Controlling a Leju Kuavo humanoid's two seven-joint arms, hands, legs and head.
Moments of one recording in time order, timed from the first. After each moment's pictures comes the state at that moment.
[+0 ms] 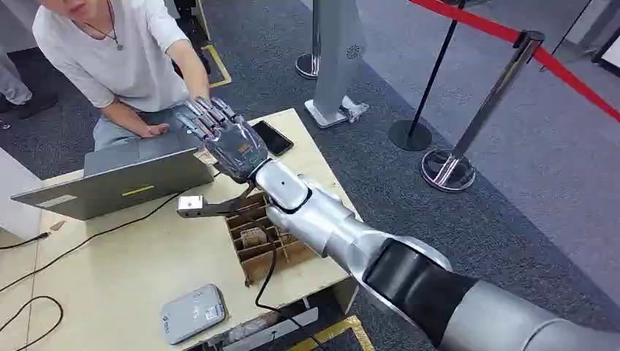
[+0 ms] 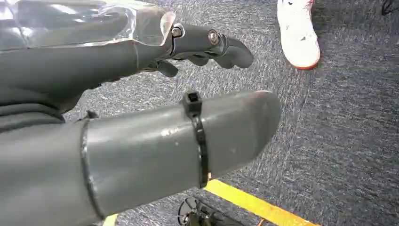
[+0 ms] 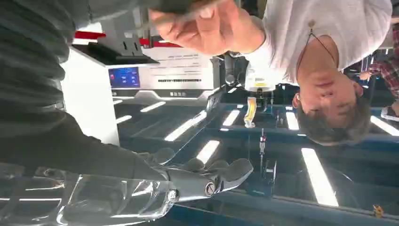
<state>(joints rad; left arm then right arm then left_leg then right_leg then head) -0.11 -0.22 0.97 -0.19 -0.75 0.61 -0.10 -0.80 0.01 0.56 -0.77 1.30 -0.52 -0.09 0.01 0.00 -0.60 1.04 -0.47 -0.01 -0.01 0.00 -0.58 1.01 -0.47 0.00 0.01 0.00</state>
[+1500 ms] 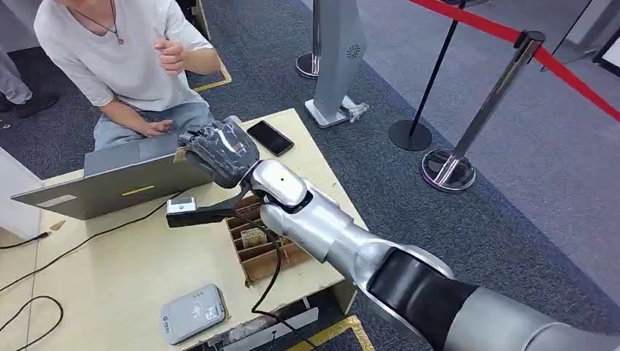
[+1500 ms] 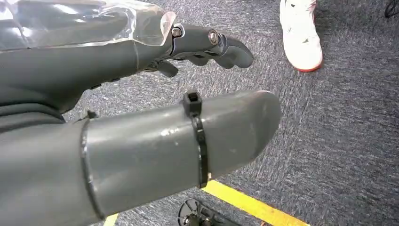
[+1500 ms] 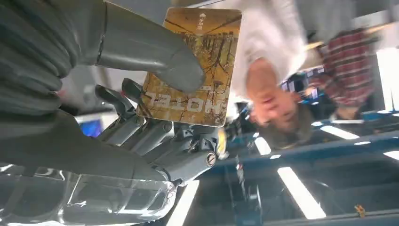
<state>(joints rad) -0.11 -0.22 0.98 -0.19 -0.75 0.62 -0.10 -0.72 0.01 0.55 -1.03 0.95 -0.29 -0.27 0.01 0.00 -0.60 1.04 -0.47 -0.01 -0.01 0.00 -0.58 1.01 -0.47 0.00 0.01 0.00</state>
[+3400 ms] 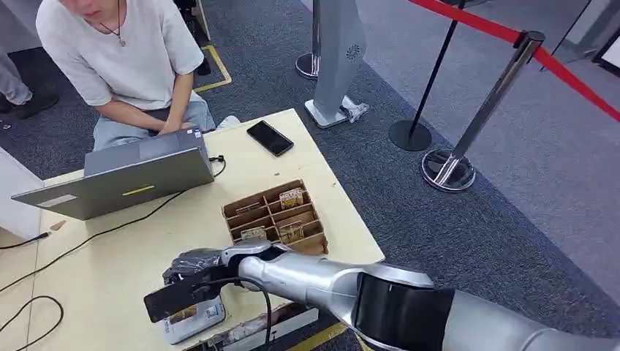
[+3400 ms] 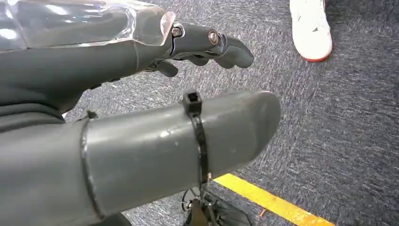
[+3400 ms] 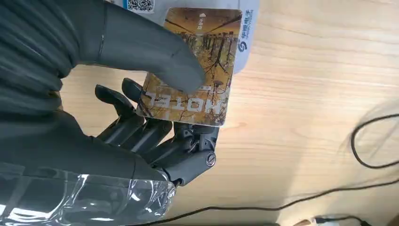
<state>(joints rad) -0.15 -0.25 1.00 -0.19 -0.74 0.64 -0.04 -0.73 0.10 0.99 -0.68 0.28 0.25 -0.21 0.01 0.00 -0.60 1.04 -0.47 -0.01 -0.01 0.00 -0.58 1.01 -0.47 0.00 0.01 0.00</state>
